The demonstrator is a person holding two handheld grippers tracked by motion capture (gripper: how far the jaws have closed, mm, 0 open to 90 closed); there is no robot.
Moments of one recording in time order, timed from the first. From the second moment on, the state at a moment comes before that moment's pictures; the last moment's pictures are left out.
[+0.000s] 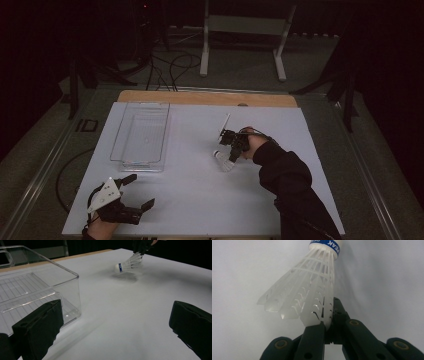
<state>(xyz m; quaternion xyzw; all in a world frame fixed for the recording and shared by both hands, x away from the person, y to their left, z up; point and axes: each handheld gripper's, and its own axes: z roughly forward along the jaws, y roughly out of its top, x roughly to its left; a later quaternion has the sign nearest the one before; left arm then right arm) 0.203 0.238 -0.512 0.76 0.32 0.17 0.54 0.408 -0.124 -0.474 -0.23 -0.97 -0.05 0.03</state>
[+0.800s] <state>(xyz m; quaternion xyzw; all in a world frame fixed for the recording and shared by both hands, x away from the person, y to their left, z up) 0.203 0.238 -0.512 0.76 0.32 0.17 0.54 0.369 -0.133 -0.462 -0.12 -0.99 -0.05 0.04</state>
